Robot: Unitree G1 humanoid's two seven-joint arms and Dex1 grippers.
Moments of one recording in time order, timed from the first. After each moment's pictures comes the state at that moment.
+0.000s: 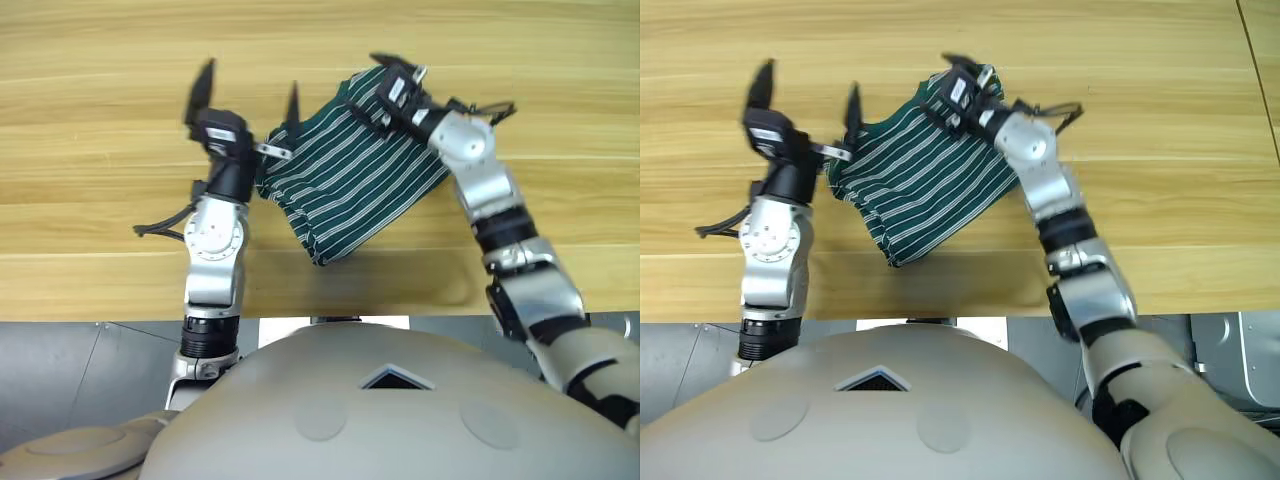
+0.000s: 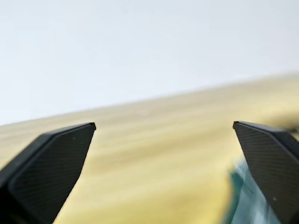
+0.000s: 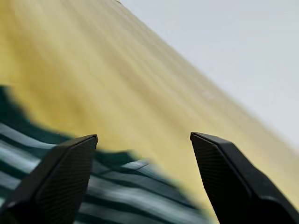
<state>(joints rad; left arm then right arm) 0.18 0.07 -0.03 -0.35 -0.02 -0.13 -0.09 -0.29 -0.24 0.32 0.28 -0.04 -0.06 0.50</state>
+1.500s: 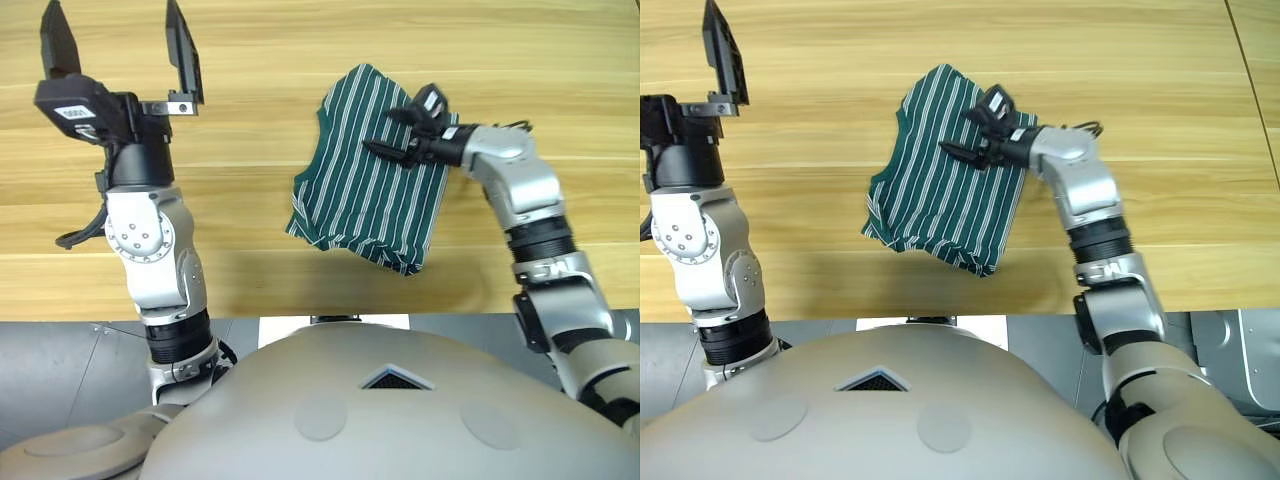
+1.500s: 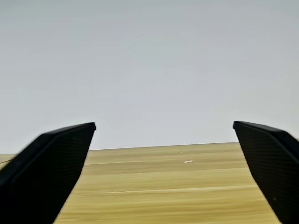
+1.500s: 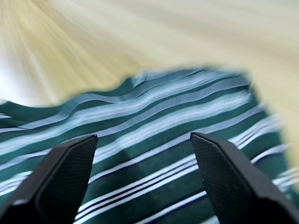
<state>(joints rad) 0.15 0.11 0.13 -0.51 -0.12 -0.09 -0.08 -0.34 -0.33 0.28 0.30 0.19 0.40 0.73</state>
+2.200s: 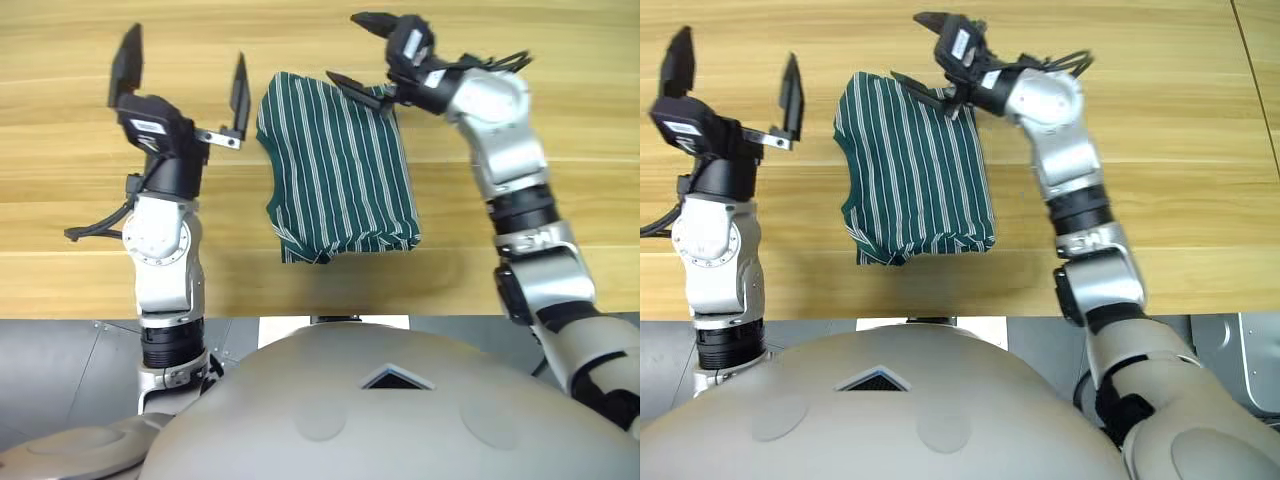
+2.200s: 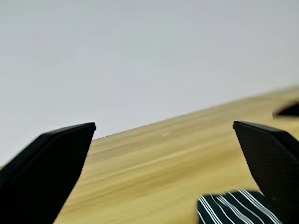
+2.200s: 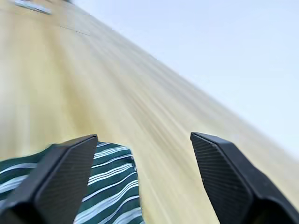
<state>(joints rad) 0.24 0.27 0.01 -0.46 -0.04 -0.09 -0.28 -0.45 -0.41 0.26 0.20 0.13 -0.13 0.92</state>
